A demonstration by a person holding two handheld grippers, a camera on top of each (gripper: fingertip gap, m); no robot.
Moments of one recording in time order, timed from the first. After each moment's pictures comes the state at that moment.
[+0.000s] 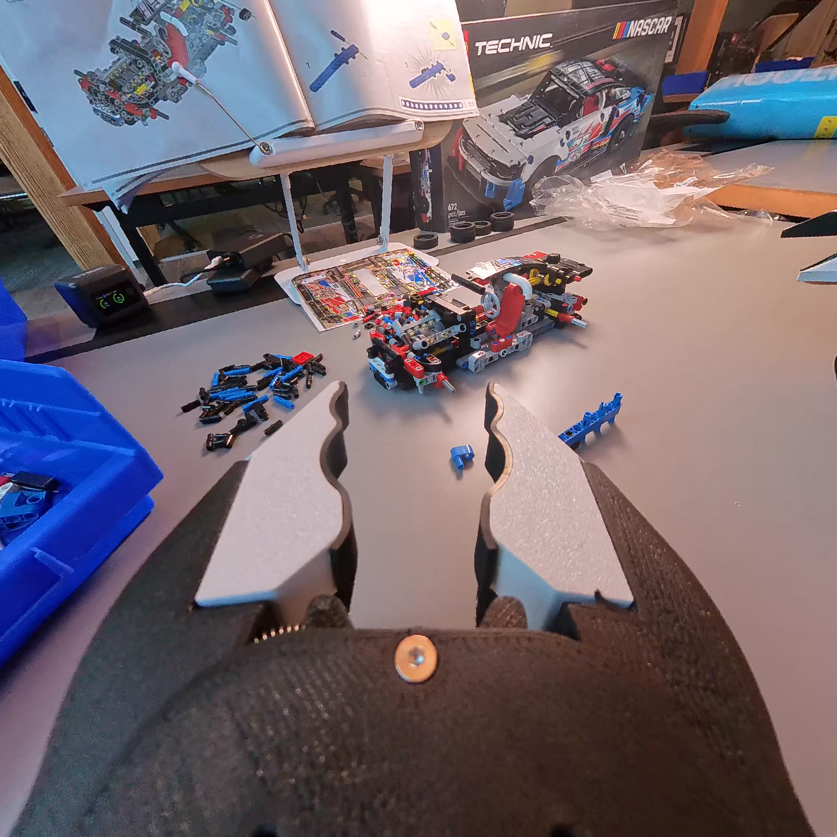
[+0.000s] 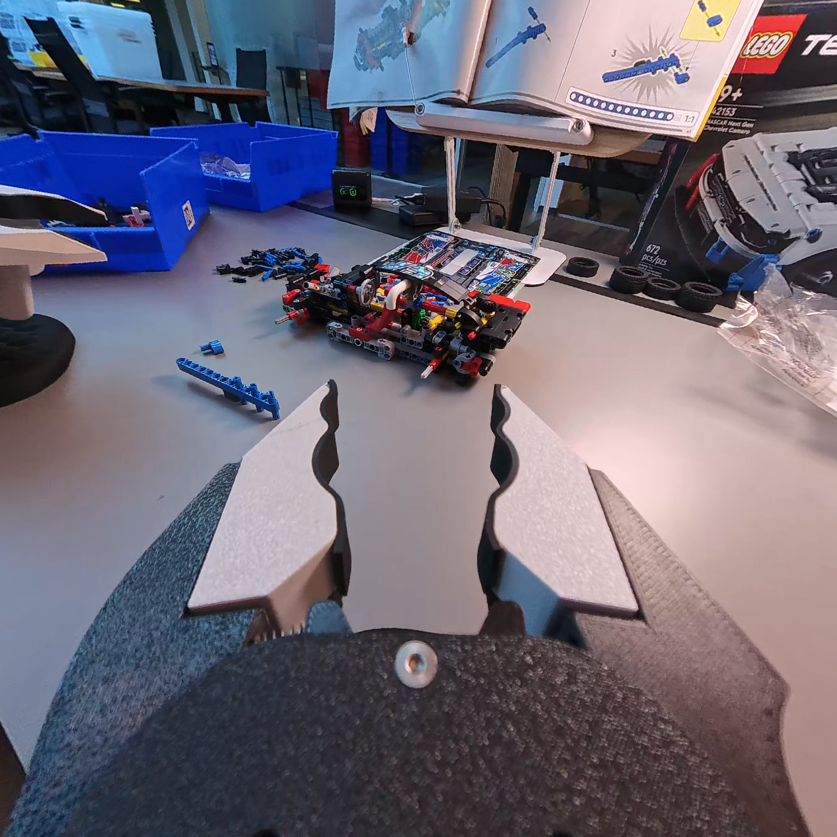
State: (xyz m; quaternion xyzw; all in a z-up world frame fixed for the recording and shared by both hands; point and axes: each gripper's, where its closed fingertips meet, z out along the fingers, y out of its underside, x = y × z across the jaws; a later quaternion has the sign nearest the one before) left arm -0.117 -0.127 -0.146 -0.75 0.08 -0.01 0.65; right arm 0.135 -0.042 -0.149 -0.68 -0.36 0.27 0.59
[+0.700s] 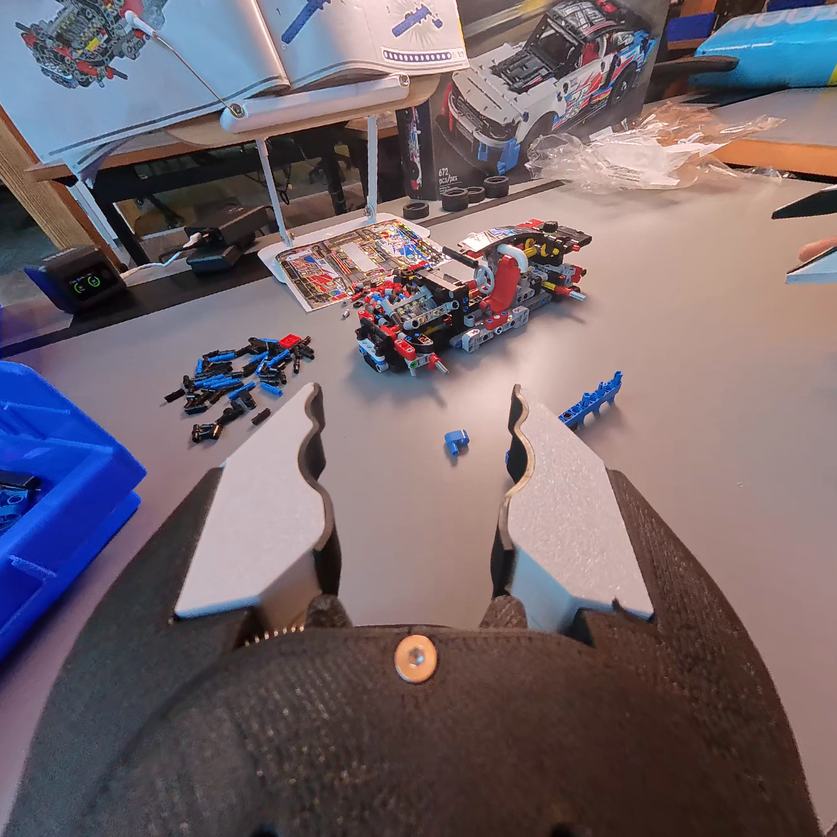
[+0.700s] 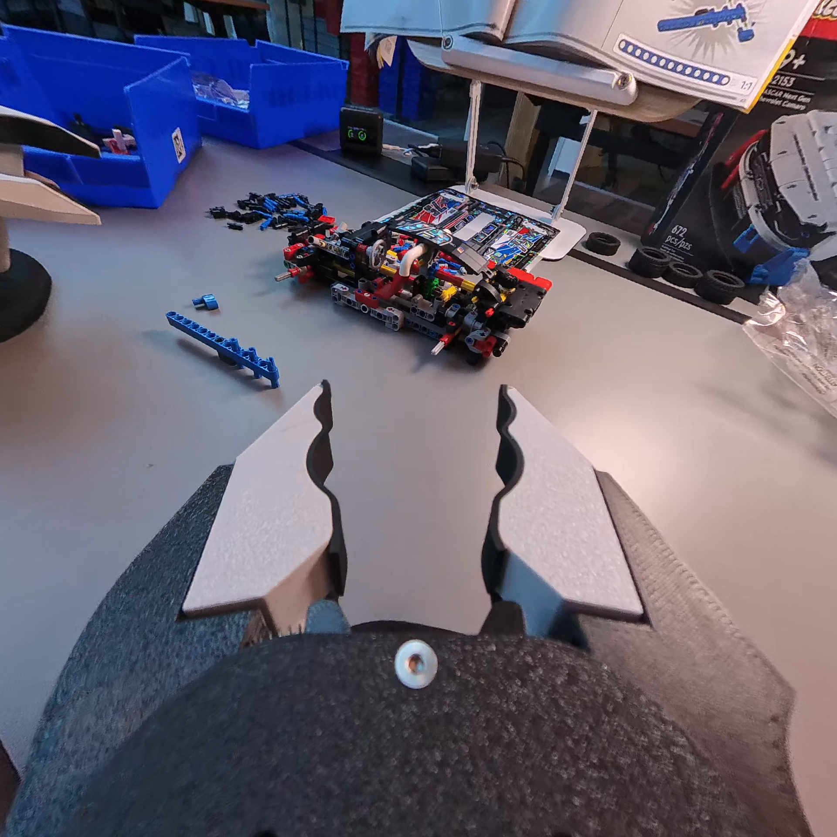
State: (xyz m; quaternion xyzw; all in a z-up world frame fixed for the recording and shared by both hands) left arm -0.112 -0.123 -0.157 -0.77 0.10 -0.01 0.63; right arm 0.125 -0.045 -0.165 -0.69 -0.40 0.23 0.56
